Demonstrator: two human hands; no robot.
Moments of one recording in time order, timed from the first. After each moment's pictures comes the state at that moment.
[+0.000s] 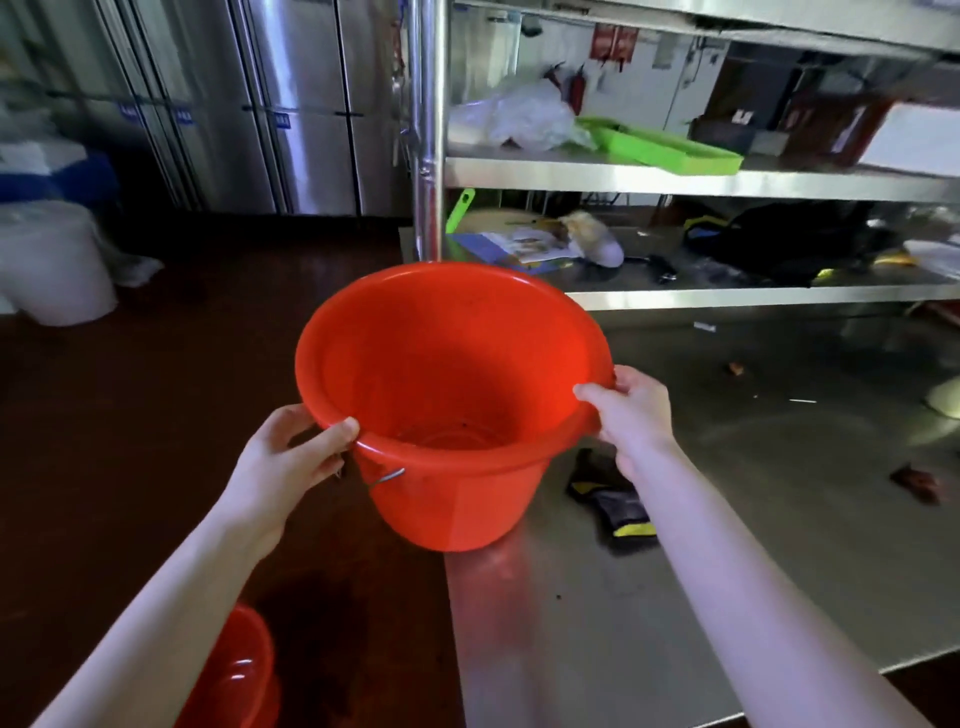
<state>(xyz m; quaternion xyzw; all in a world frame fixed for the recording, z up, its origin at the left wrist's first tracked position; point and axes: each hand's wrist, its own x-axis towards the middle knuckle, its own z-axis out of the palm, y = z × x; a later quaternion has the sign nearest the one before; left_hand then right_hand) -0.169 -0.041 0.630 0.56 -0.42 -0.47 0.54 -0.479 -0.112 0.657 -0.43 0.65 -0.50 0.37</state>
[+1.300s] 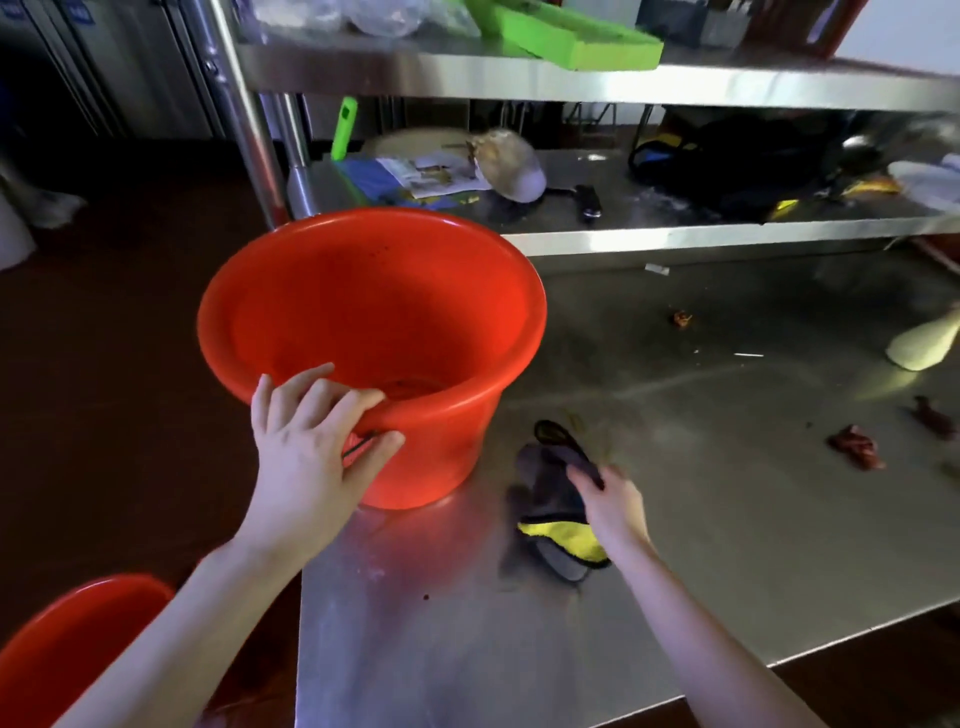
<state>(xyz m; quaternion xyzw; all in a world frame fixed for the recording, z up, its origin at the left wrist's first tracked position) -0.381 -0.104 0.598 0.59 -0.74 0.03 0.32 -0.693 -0.140 0.474 -0.49 0.77 -0.31 0.27</state>
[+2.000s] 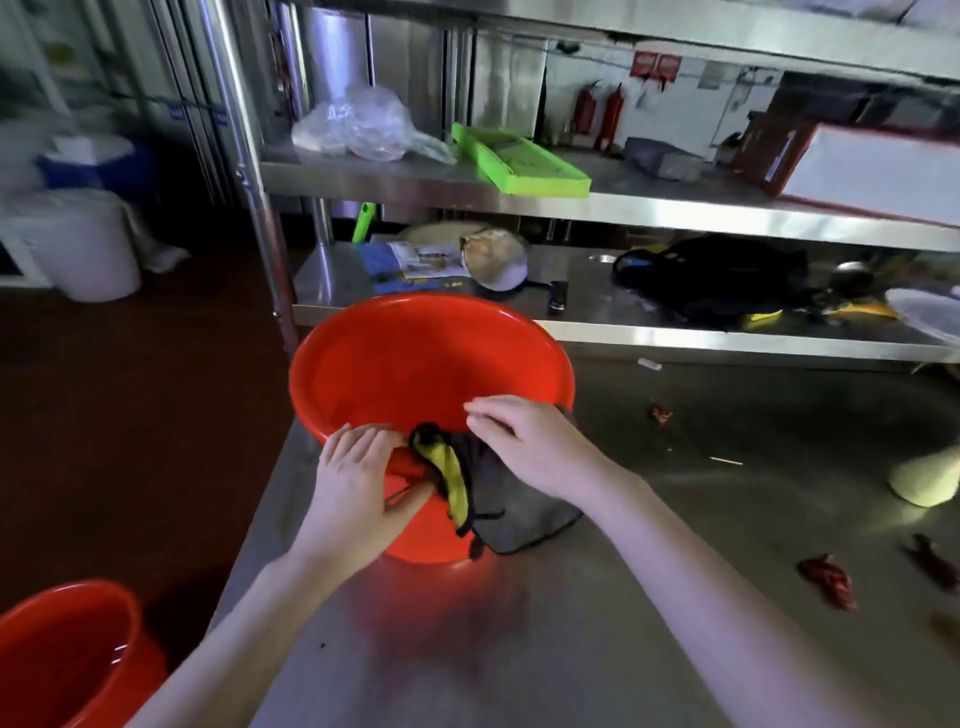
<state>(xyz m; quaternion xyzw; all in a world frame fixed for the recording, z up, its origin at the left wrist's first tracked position) -0.533 -0.113 0.614 0.64 -0.70 0.00 0.32 -0.730 -0.189 0.679 -0.85 0.43 -0.18 0.24</state>
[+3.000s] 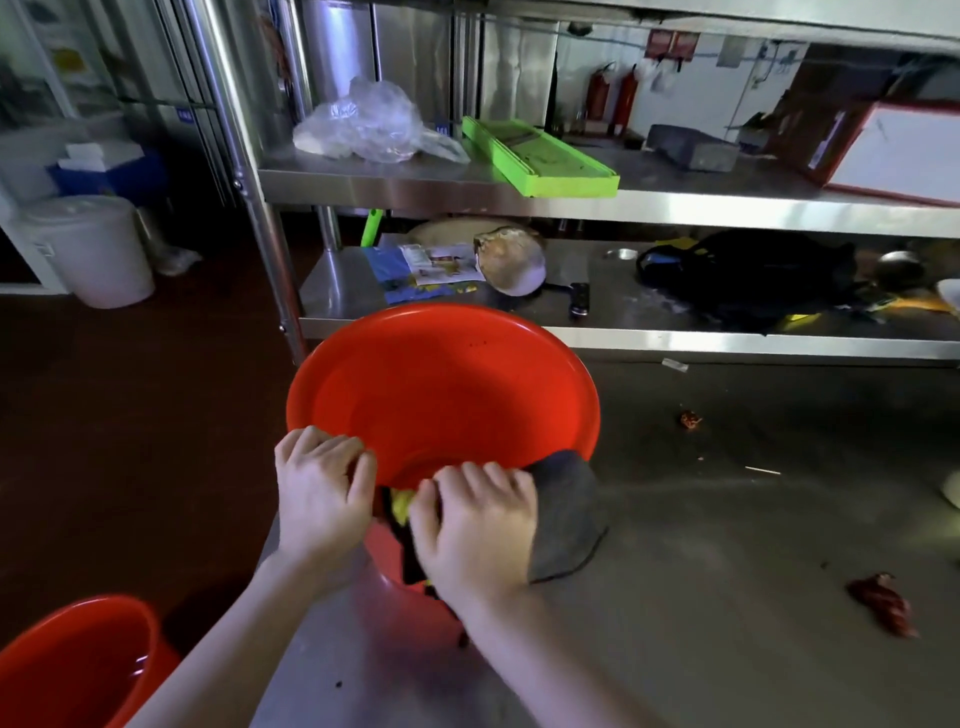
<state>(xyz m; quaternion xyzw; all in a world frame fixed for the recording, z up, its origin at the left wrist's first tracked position) -0.485 -0.156 0.603 0.67 -0.61 0.08 0.41 -0.650 -0.154 0.612 -0.78 0.50 -0.38 -0.05</state>
